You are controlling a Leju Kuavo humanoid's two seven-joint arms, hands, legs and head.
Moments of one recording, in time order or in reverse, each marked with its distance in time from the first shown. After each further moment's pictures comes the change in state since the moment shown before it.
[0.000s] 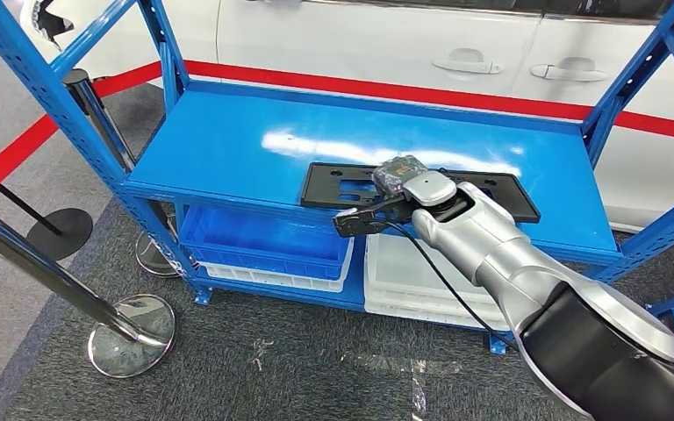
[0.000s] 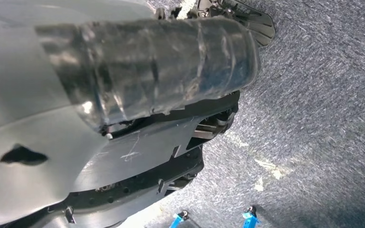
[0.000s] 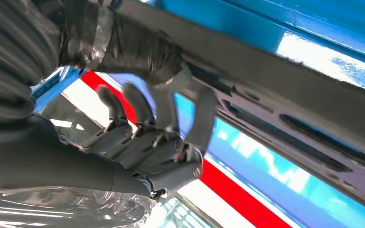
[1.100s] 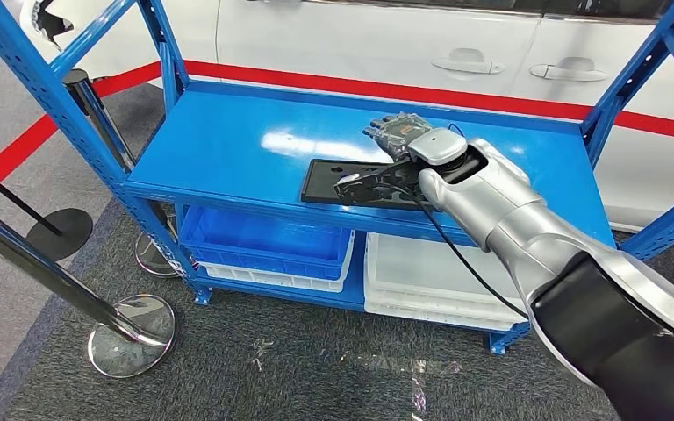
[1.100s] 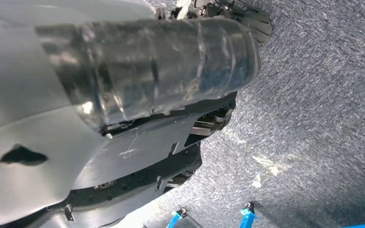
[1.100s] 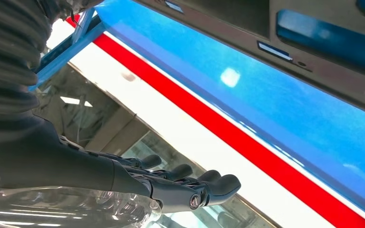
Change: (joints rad) left arm 0.001 0.000 0.000 0.000 0.010 -0.013 -0.010; right arm -0.135 -0.006 0.000 -0.010 0.015 0.069 -0.057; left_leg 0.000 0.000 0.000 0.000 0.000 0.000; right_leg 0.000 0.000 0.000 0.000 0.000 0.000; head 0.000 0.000
